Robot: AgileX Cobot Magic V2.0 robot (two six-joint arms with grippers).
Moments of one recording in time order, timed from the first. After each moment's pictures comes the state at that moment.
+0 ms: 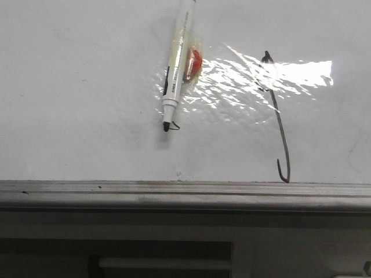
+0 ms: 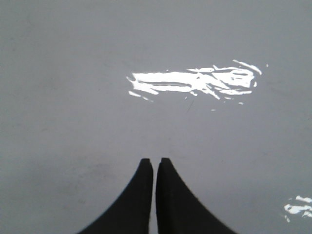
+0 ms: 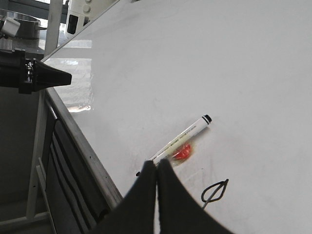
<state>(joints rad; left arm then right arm) -0.23 0.14 0.00 -0.03 -0.06 -0.03 0.78 0.11 -0.38 0.16 0.30 -0.48</state>
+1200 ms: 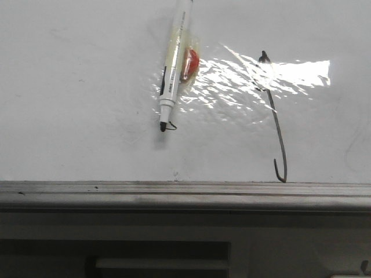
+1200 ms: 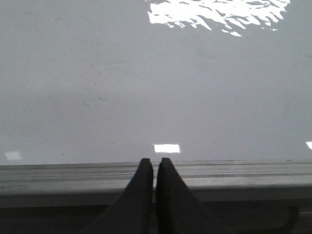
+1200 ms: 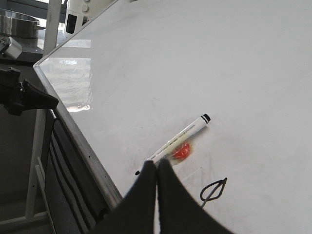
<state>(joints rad) -0.16 0.00 0.00 -0.01 0.34 -0.04 0.78 0.11 -0.38 0.16 0.30 -0.48</state>
